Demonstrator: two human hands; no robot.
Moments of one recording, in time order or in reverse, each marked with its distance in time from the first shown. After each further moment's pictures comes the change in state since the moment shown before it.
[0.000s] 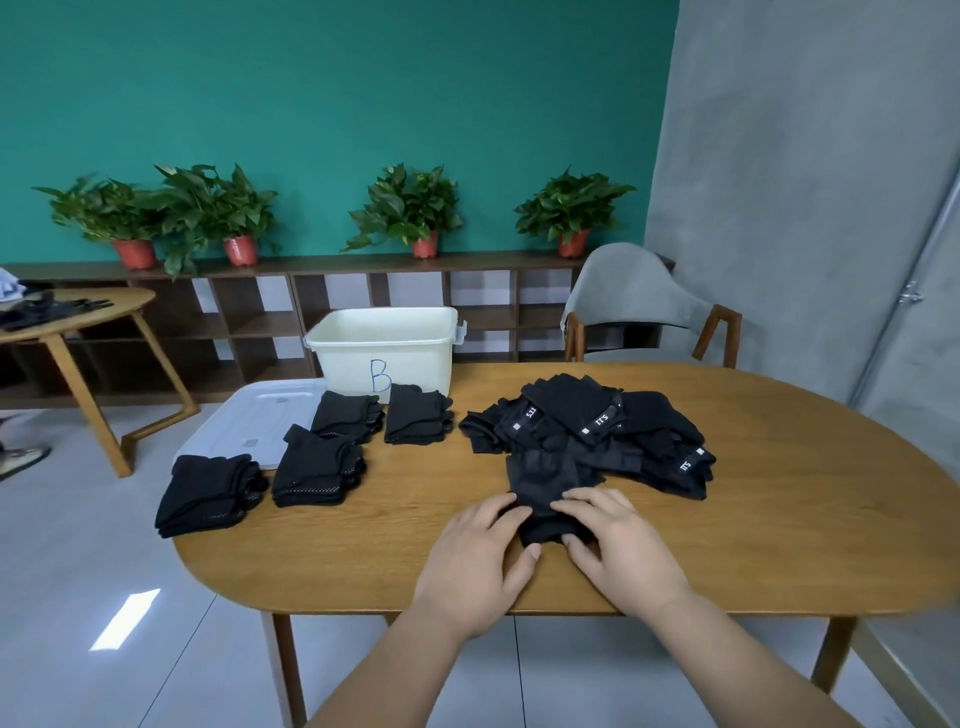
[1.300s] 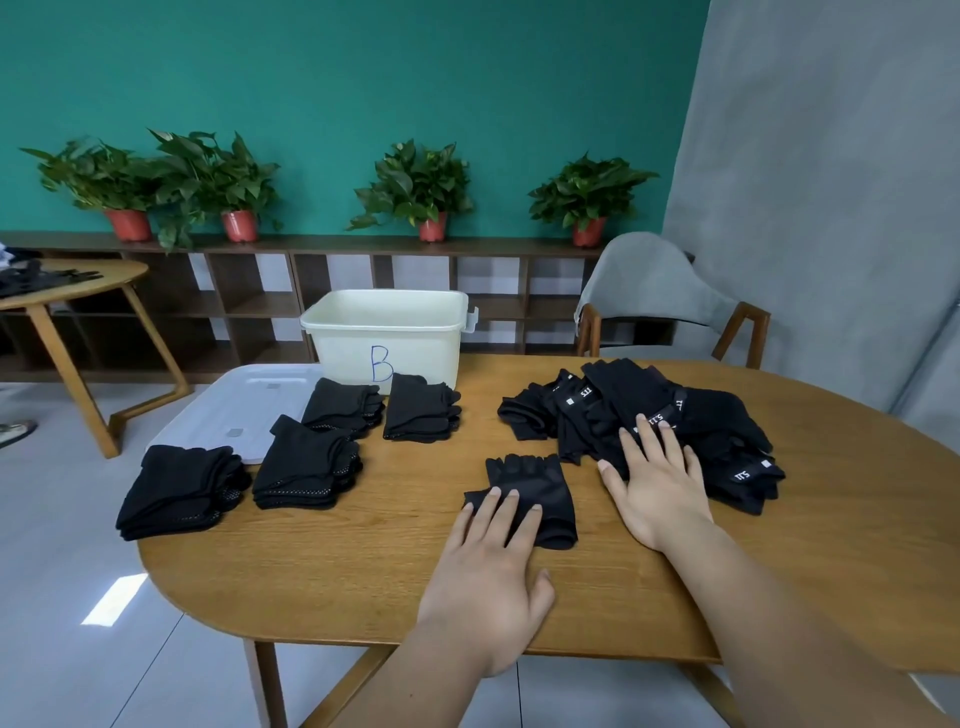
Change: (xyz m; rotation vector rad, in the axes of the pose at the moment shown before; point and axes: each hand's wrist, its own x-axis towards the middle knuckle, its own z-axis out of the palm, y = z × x) left_hand 0.012 0.000 0.006 0.101 -0.144 -0.046; right_hand 0.091 0.063 0.012 -0.411 -0.176 0.453
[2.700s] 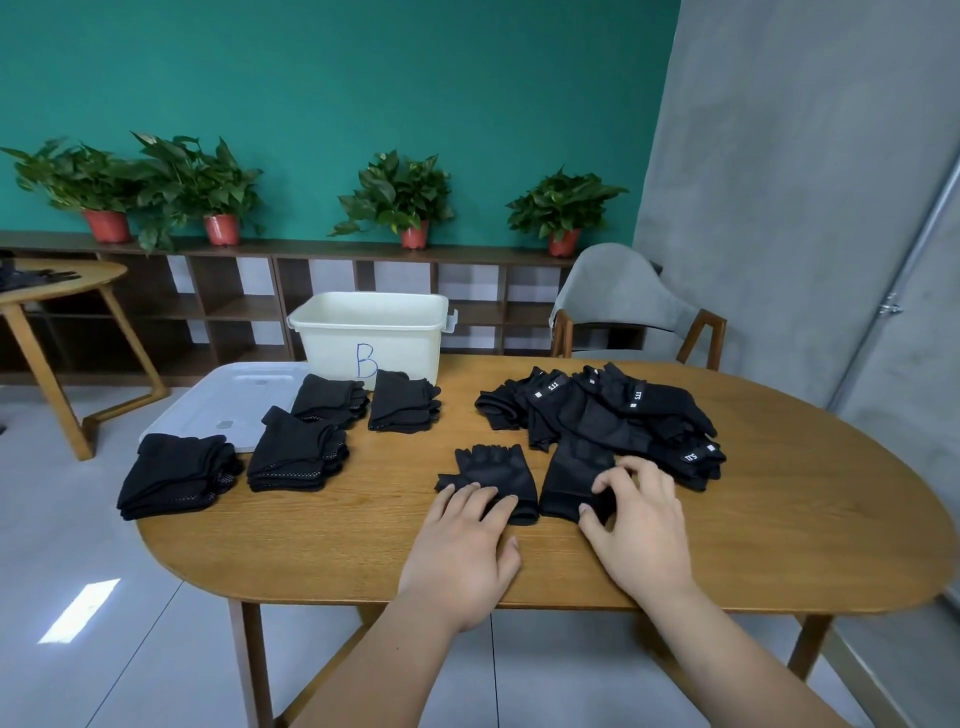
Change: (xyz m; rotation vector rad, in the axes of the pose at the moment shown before) left_hand -0.011 0.002 -0.002 0.035 0.125 0.024; right_hand -0.106 -0.003 -0.013 0.293 0.398 -0.079
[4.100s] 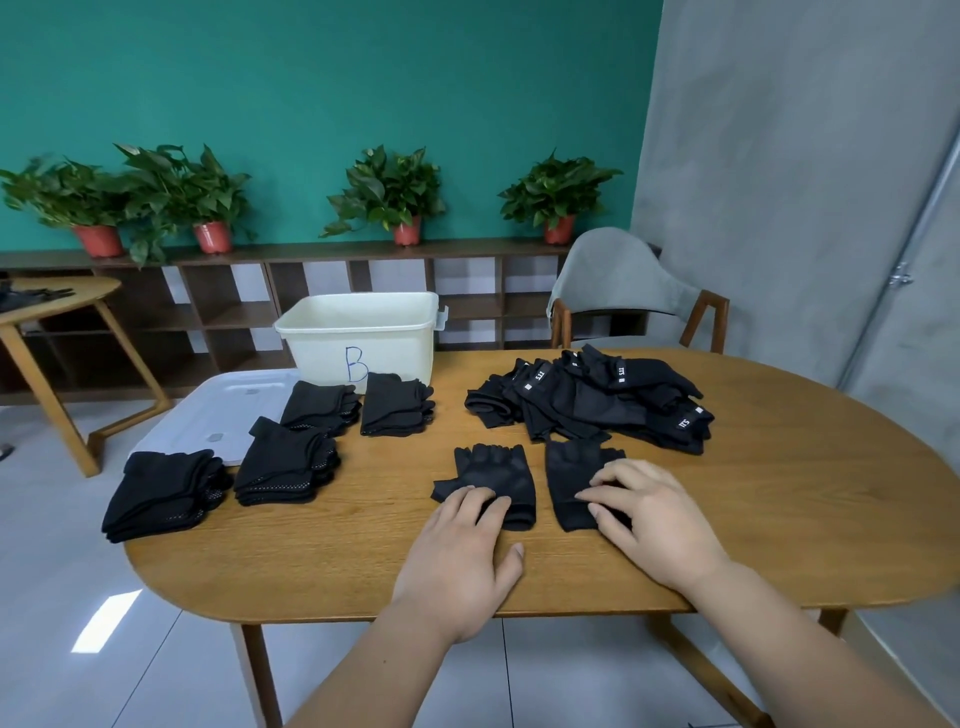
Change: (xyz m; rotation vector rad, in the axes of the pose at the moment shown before) left_hand 0.004 0.000 0.002 -0.064 -0.054 -0.015; right_hand 0.022 0.045 -0.004 -0.025 -0.181 -0.393
